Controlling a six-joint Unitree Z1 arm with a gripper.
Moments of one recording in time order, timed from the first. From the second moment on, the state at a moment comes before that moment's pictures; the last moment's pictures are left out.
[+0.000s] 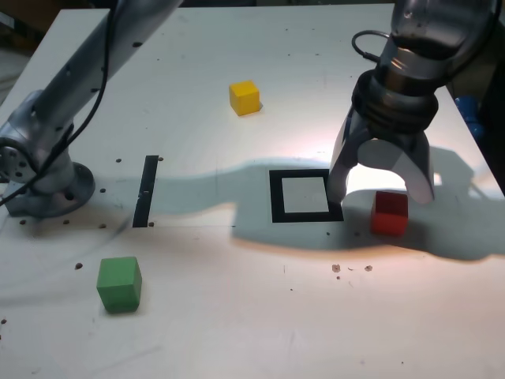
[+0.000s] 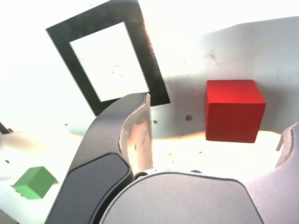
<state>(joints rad) -0.17 2.38 -2.19 1.57 0.02 0.08</state>
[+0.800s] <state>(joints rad) -0.17 2.49 -2.28 1.58 0.00 0.07</state>
